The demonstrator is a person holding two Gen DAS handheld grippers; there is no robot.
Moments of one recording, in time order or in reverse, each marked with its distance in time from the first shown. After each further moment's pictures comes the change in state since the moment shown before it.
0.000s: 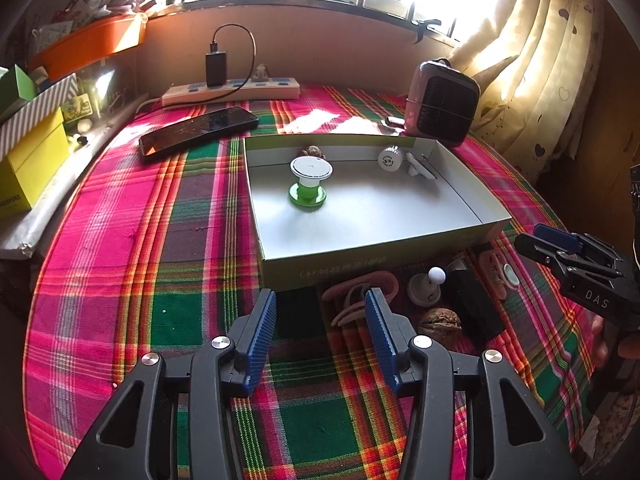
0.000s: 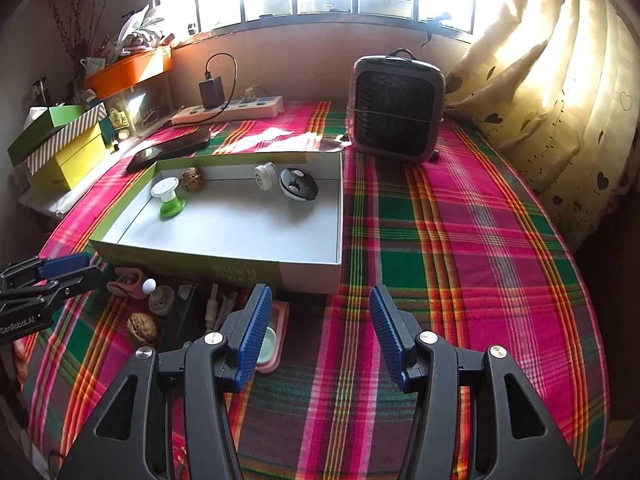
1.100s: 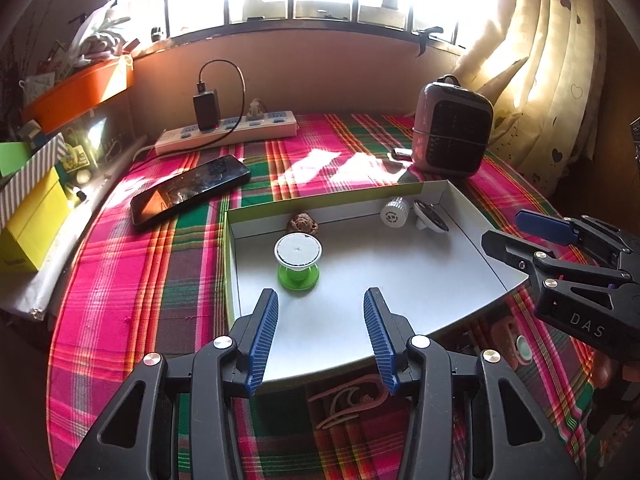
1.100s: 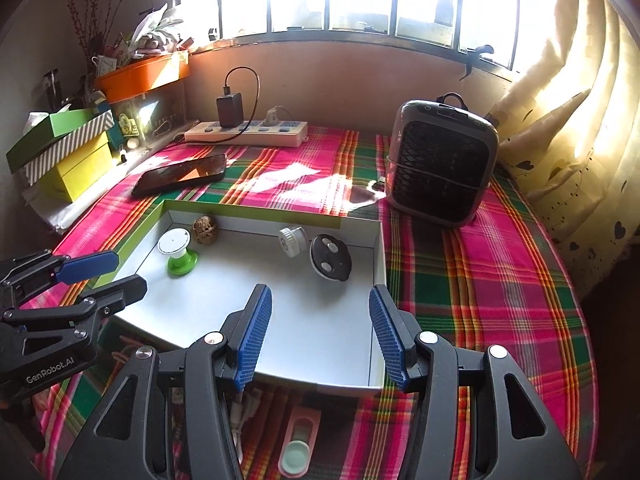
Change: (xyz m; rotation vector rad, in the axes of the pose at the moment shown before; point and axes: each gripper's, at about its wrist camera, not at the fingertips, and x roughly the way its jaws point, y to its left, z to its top) left arm 0.016 -0.025 0.052 0.052 -0.064 0.092; right arm 0.022 0.026 0.057 -0.073 -0.056 0.016
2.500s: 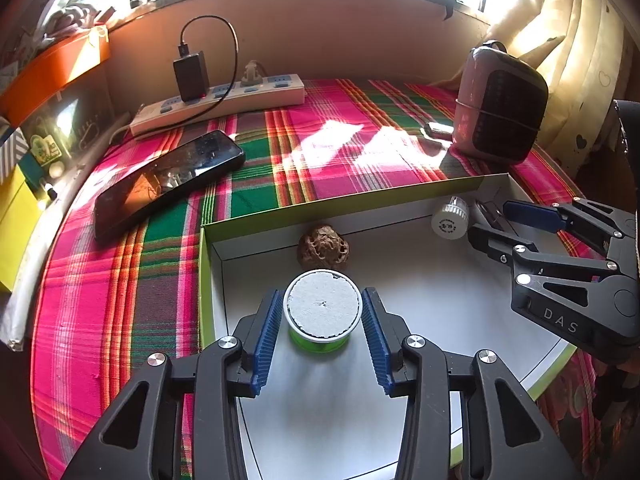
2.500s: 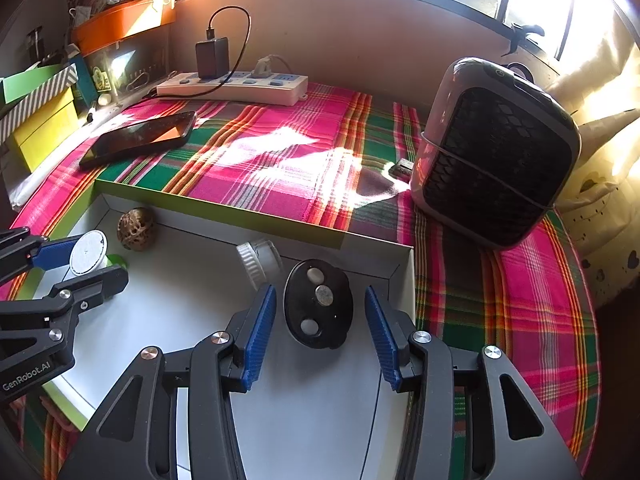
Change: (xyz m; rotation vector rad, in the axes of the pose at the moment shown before) left arm 0.081 0.014 0.030 0.005 0.121 0.018; right arm 0.095 -0.003 0.029 -0.093 0.148 -0.019
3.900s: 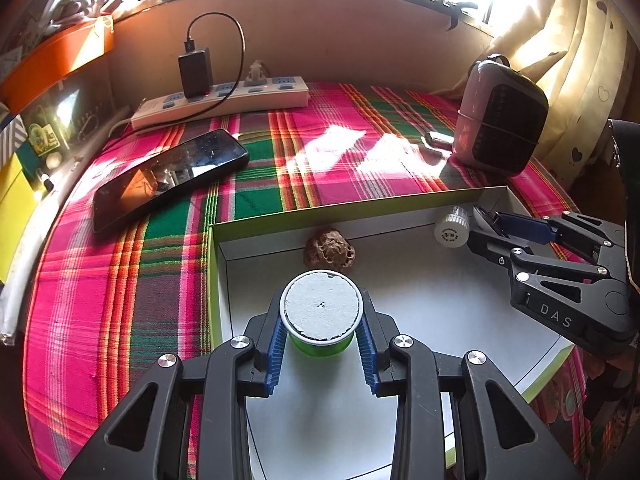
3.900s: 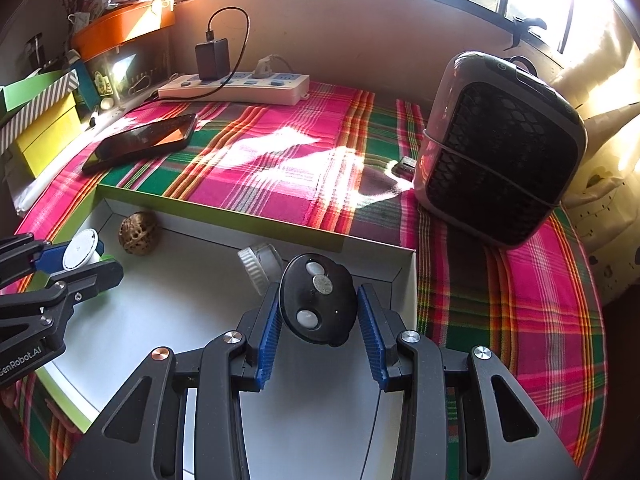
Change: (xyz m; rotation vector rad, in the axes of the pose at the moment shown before) left arm -0.002 0.009 0.002 -0.037 -0.004 -0.039; right arm 0.005 -0.003 0.002 0.010 0.016 0.021
